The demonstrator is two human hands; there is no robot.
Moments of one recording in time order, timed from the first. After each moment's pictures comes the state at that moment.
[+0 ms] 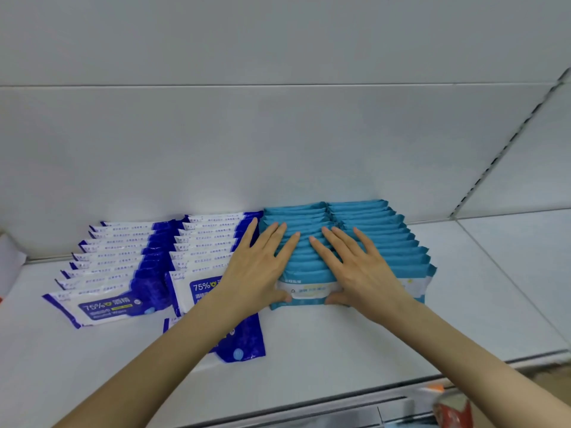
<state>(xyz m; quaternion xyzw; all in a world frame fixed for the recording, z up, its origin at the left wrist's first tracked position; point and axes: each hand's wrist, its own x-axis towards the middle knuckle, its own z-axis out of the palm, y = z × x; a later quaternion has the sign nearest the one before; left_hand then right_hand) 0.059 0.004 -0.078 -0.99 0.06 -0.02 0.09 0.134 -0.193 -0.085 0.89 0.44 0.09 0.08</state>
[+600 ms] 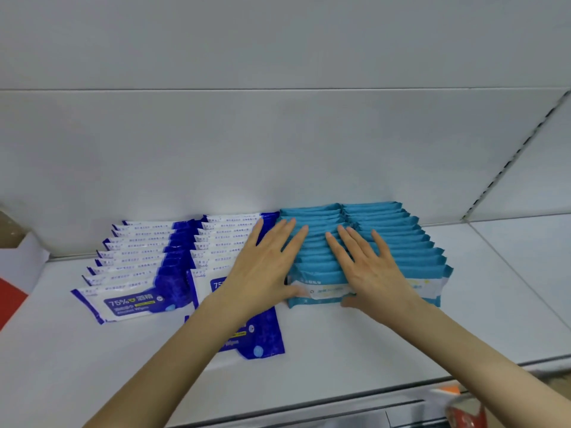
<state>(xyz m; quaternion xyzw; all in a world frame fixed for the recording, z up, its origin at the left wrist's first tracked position) 0.040 0.021 -0.066 -1.00 0.06 -0.07 -0.01 0.118 -0.178 -0.083 0.91 0.40 0.10 0.08</state>
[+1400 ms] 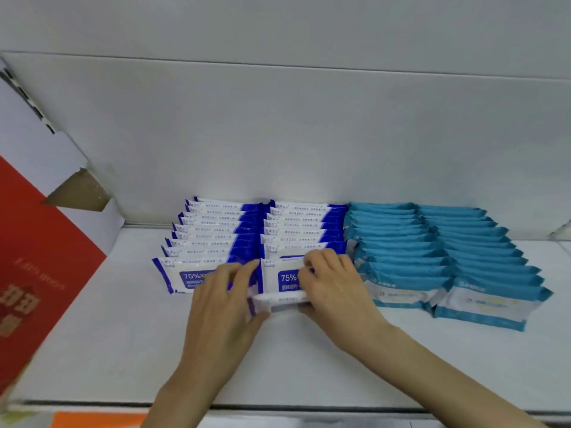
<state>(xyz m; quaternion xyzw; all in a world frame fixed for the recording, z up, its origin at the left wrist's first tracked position) -0.088 0.088 -0.107 -0.95 -0.20 -0.22 -0.14 0.037 -0.050 -0.083 0.85 0.51 0.11 -0.03</state>
